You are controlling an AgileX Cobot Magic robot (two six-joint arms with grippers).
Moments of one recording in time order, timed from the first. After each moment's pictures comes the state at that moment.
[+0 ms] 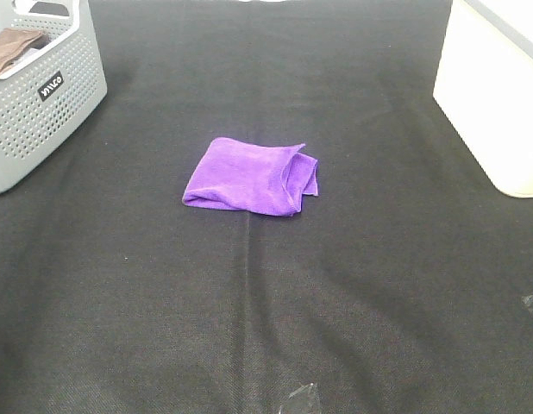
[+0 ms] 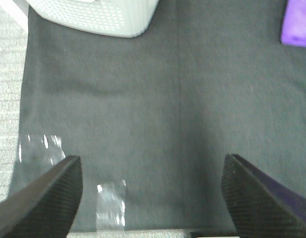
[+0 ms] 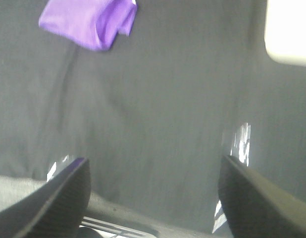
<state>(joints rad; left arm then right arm) 0.23 0.77 -0.99 -0.11 1.22 0.21 0.14 0.75 -1.01 0.12 1.22 -0.04</state>
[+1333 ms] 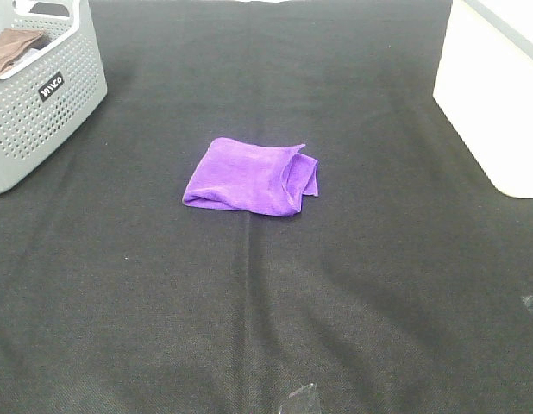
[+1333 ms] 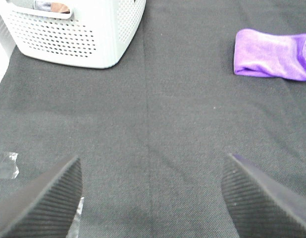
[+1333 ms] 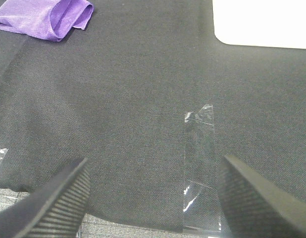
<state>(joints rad) 0.05 -0.01 -0.52 -0.09 1.08 0.03 0.14 0.00 -0.46 -0.02 1.12 -0.01</state>
